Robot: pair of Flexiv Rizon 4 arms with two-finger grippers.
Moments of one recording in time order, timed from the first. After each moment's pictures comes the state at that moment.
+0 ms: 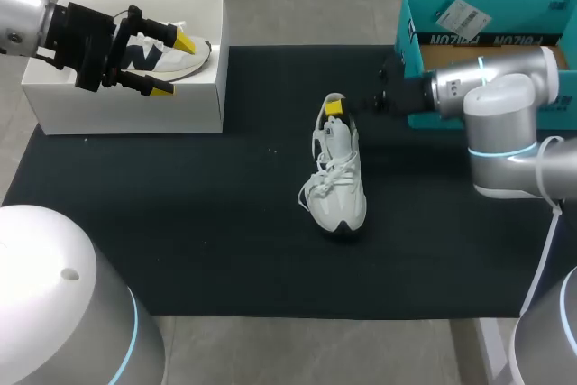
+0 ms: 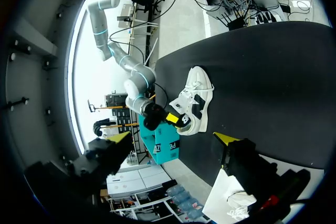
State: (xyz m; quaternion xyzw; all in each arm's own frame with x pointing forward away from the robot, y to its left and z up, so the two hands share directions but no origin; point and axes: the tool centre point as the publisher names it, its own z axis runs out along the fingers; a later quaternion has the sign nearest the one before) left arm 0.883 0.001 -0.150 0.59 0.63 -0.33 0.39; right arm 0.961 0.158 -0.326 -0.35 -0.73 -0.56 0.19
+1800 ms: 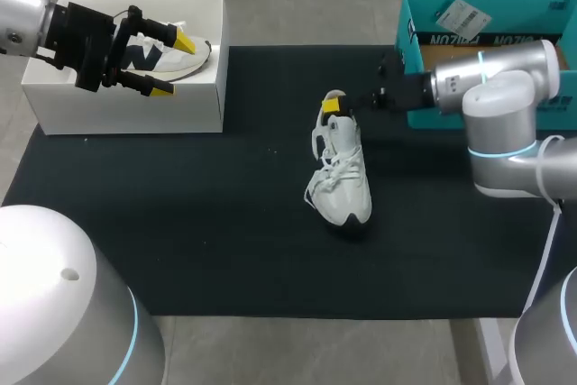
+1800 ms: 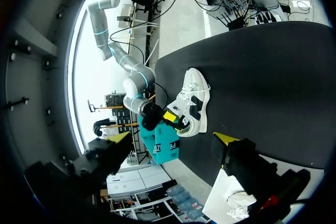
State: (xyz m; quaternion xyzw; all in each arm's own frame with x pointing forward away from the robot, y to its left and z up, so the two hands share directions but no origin) left arm 0.883 0.001 -0.150 0.59 0.63 -0.33 0.39; right arm 0.962 0.159 -0.322 -0.35 -0.74 -0.55 0.17
